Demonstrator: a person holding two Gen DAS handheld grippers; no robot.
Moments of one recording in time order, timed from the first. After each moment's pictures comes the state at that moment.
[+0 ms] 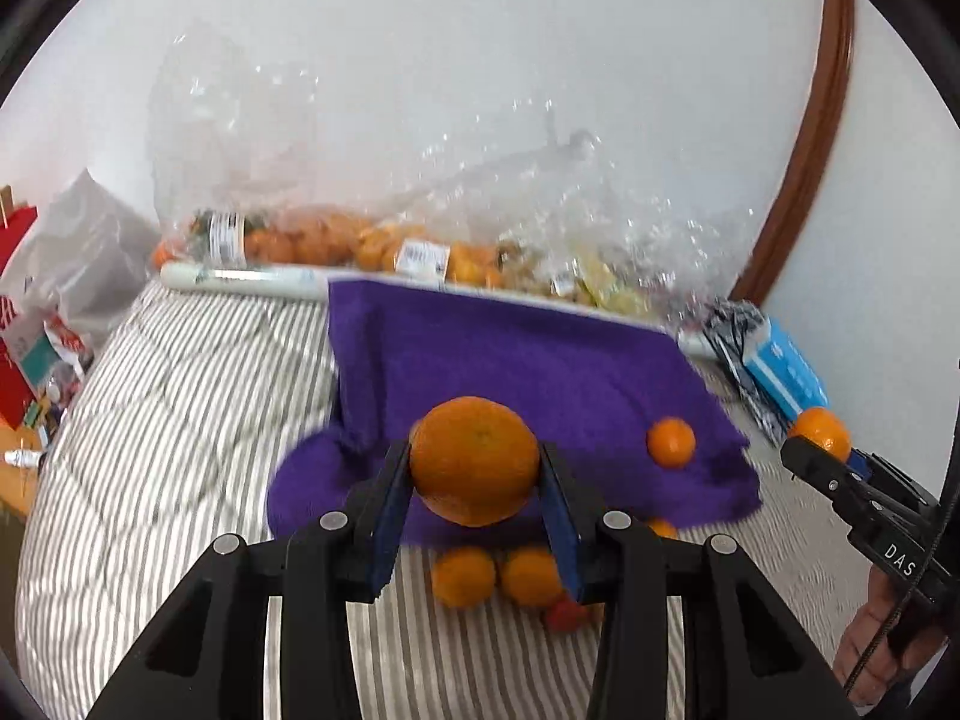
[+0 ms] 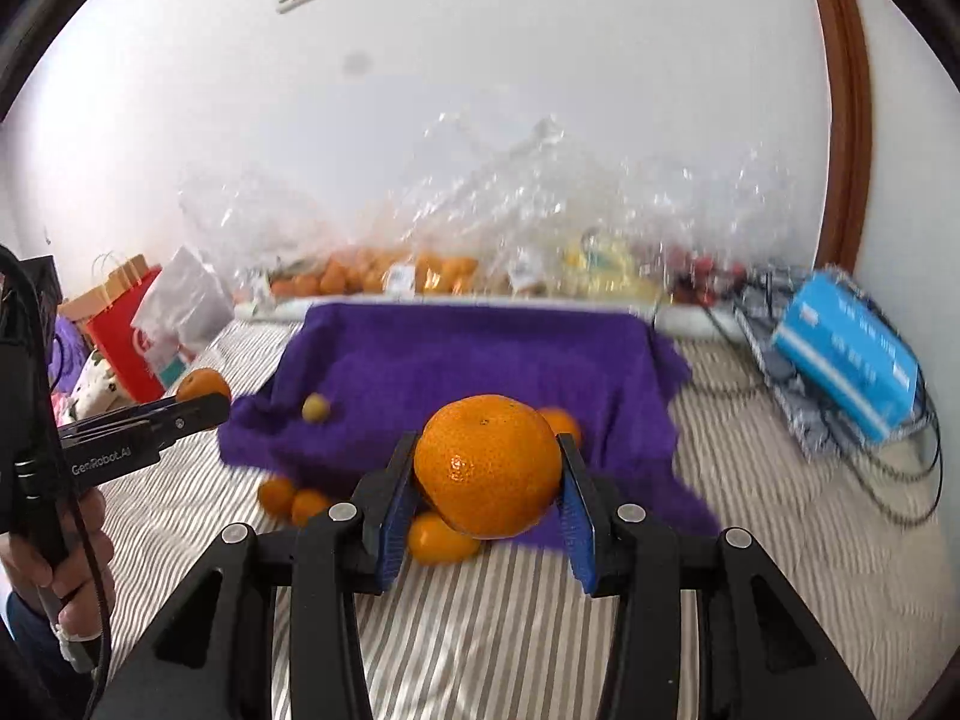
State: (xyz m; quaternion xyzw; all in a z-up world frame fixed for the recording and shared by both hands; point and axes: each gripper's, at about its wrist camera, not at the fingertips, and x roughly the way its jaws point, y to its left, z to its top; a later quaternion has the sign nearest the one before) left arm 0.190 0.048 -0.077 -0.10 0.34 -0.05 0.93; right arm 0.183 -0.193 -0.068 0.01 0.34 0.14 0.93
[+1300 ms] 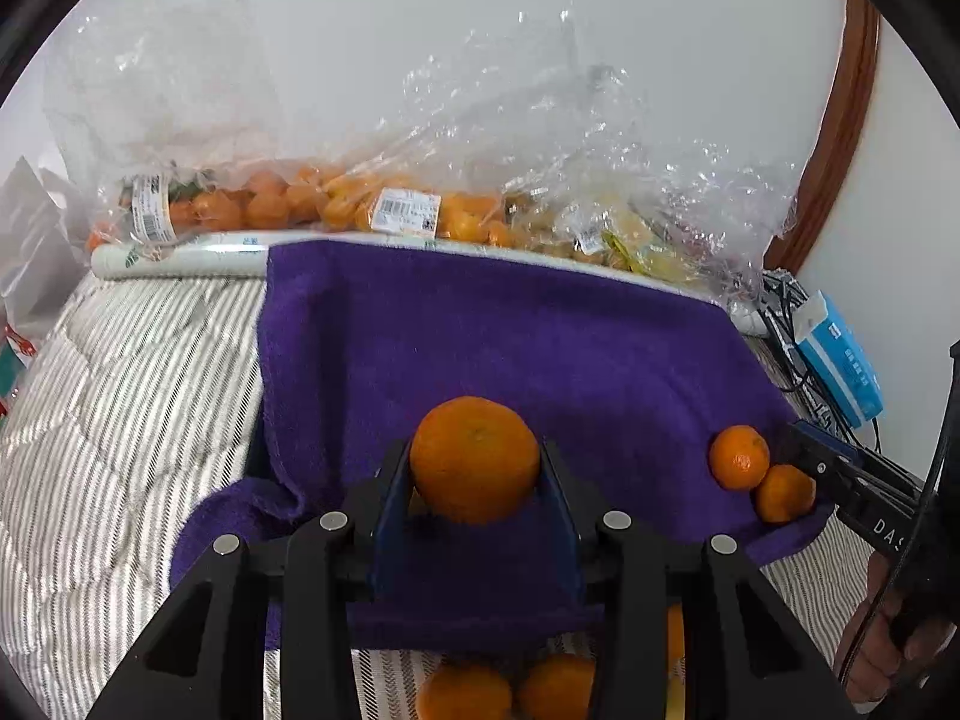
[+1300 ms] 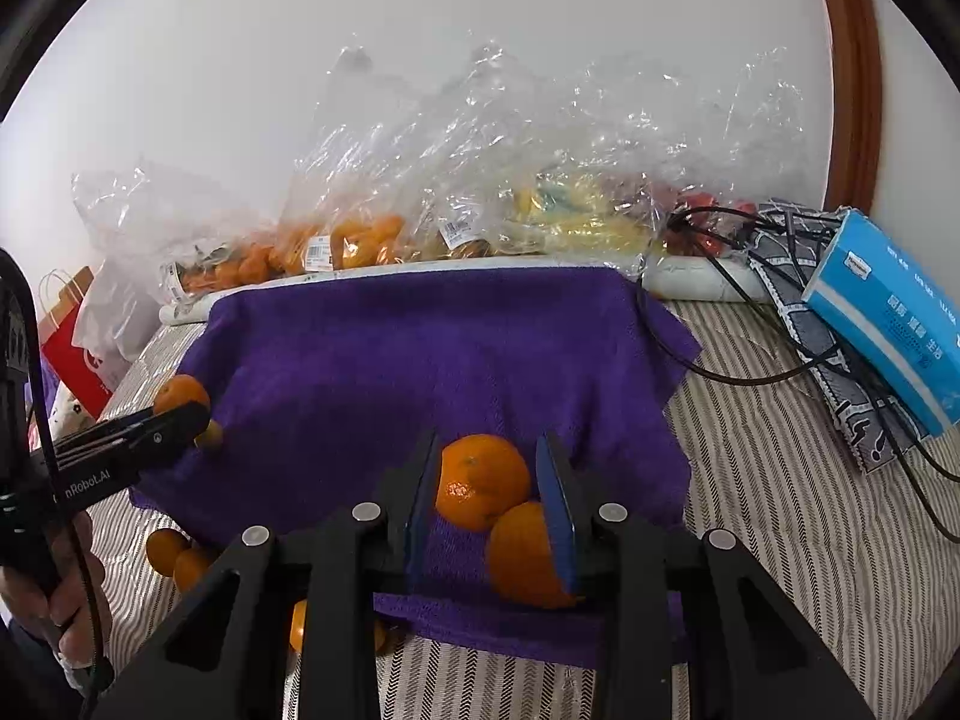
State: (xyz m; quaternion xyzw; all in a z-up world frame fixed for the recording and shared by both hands) left arm 0.262 0.027 -0.130 -0.08 0.39 -0.05 0.91; right arm 0.268 -0.208 -0.131 0.04 0.39 0.12 0.91
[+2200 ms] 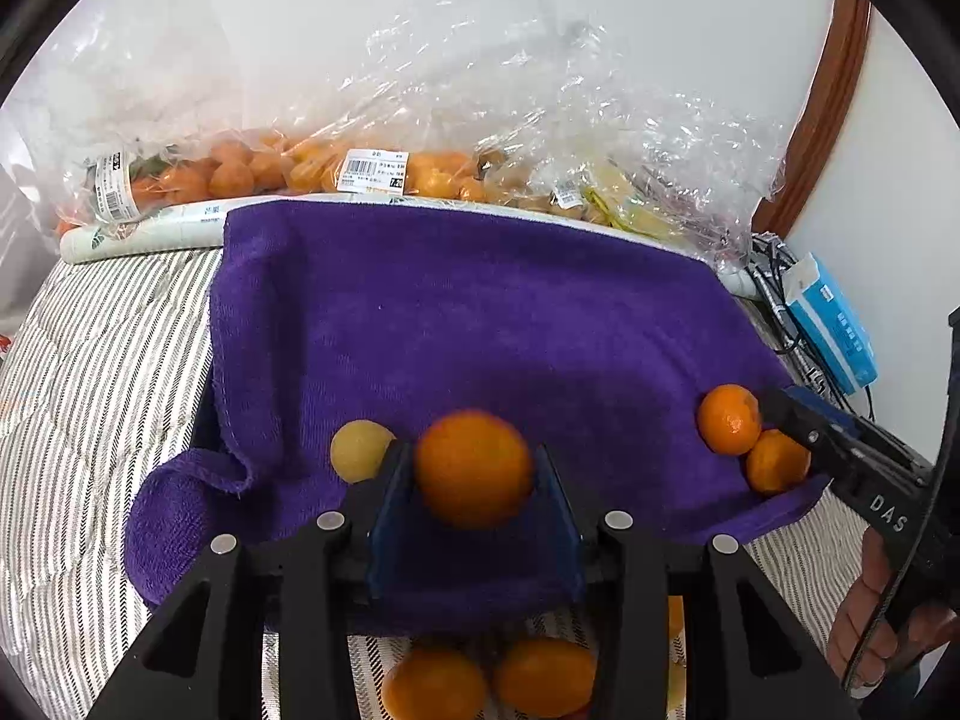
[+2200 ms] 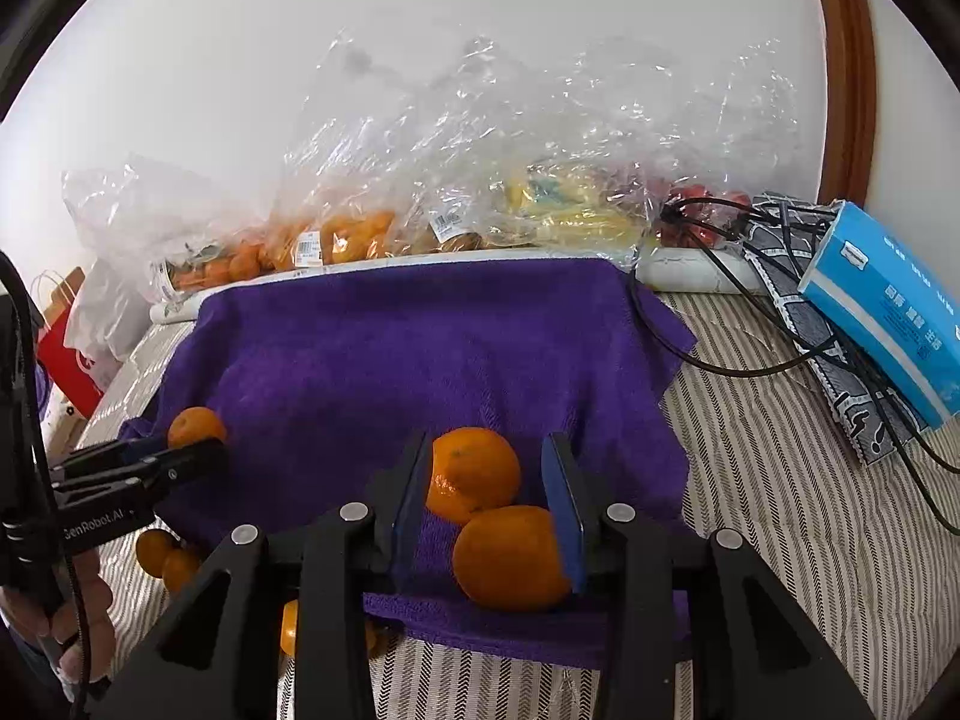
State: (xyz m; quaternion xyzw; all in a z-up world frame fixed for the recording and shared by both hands) left arm 0.266 0.016 -0.140 -0.07 0.42 -0.08 0.90; right arm 0.268 -0.207 -0.136 0.03 0.39 0.11 0.91
